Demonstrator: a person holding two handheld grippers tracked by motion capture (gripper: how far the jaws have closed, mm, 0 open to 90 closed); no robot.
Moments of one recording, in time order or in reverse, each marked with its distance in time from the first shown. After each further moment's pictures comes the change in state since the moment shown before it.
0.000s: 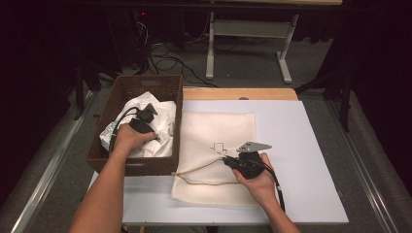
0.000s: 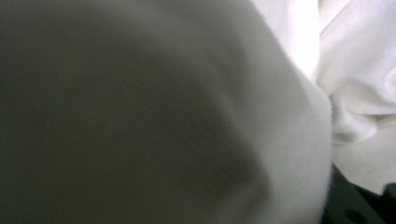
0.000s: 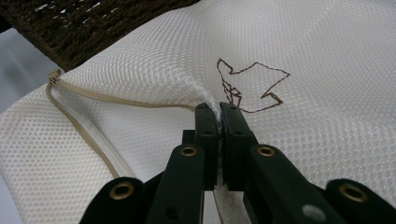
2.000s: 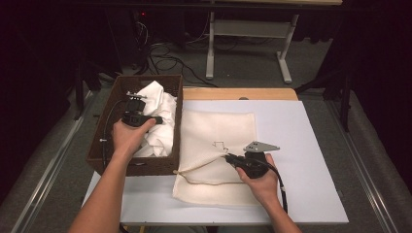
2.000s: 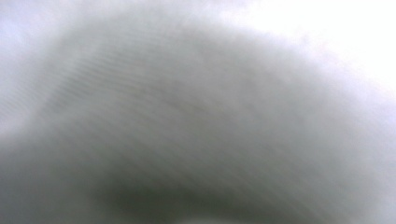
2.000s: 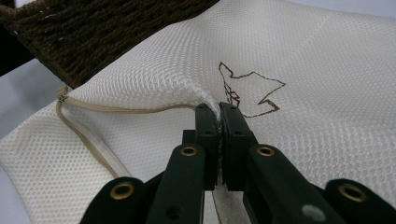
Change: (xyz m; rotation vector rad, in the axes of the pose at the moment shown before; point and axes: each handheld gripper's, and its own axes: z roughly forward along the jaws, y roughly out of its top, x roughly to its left) left arm -0.028 -0.019 -0.071 -0.509 -0.159 -0.062; right arm -0.009 -0.005 -0.007 -0.096 0.041 0.049
